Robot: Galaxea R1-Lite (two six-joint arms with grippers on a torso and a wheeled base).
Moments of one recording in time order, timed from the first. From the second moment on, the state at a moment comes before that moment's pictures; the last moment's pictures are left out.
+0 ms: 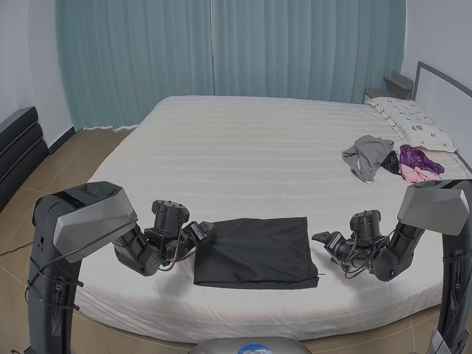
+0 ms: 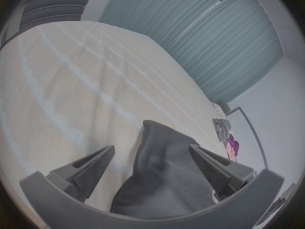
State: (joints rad) left arm -0.38 2.45 -1.04 -0.80 0.03 -0.88; right arm 0.28 2.37 -0.71 -0.99 0.05 0.97
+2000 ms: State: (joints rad) left arm -0.24 1.06 -0.28 -0.70 0.29 -0.36; right arm 0.07 1.01 -0.06 -0.87 -0.09 0.10
